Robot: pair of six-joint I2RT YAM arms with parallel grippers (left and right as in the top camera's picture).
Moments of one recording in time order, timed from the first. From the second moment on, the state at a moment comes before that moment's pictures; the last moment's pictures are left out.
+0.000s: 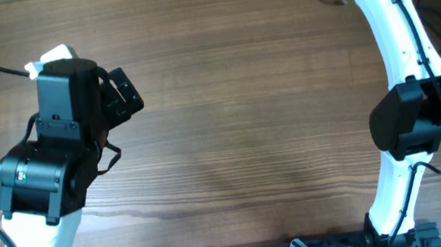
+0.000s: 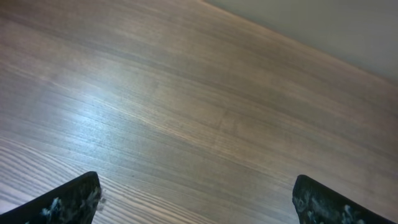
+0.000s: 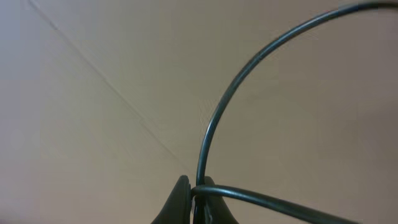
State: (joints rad) left arm -0.26 1.16 1.46 -1.12 -0.31 -0.54; right arm 0.08 2.16 2.15 -0.06 -0.20 0.59
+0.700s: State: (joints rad) left arm -0.26 1.16 1.46 -1.12 -0.31 -0.54; right arm 0.07 2.20 2.15 -0.59 0.15 0.39
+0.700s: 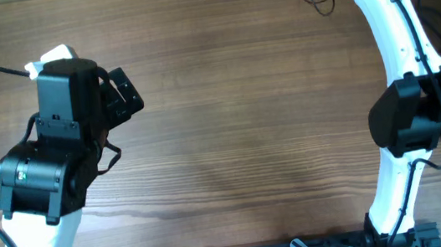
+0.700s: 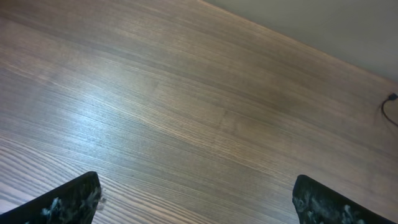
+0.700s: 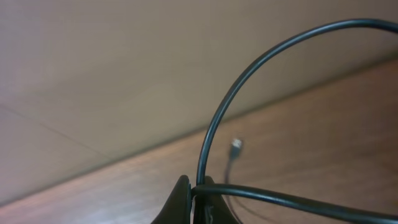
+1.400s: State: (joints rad) left arm -0.26 1.16 1.46 -1.12 -0.31 -0.54; right arm 0.05 2.30 2.15 -0.84 0.03 0.33
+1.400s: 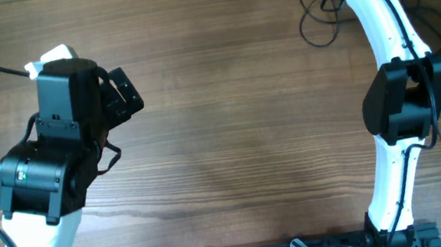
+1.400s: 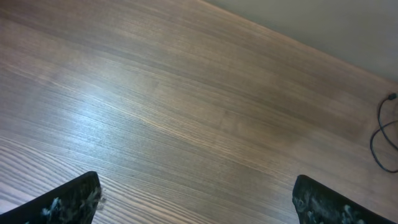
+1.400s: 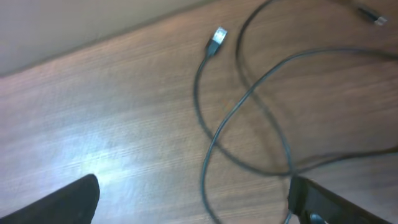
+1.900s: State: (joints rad) left arm -0.26 1.16 1.46 -1.12 -0.31 -0.54; right arm 0.05 1.99 2.15 -1.21 -0.03 0.31
